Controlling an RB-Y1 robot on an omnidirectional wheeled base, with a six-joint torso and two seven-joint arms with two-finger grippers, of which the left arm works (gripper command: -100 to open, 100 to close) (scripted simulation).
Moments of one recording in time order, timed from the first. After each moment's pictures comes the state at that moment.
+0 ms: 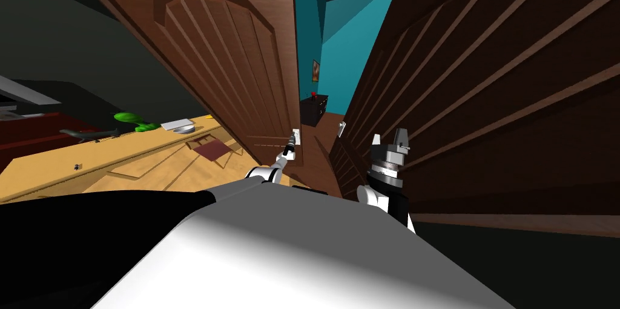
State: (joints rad) arm -0.54 0.06 0.28 -0.55 0.07 -0.53 -0.11
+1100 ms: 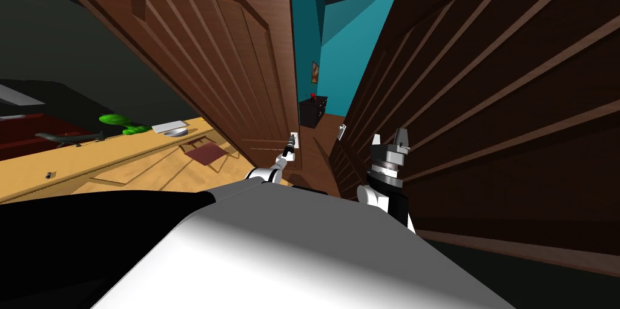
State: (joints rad) arm -0.52 0.05 0.30 -0.54 0.09 -0.53 -0.14
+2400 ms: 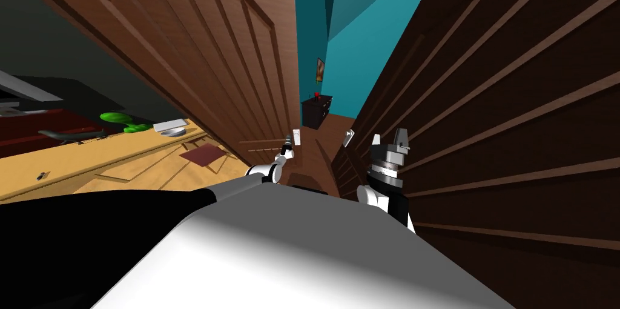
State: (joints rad) arm -0.59 0.07 0.40 -0.47 0.15 -0.60 -0.27
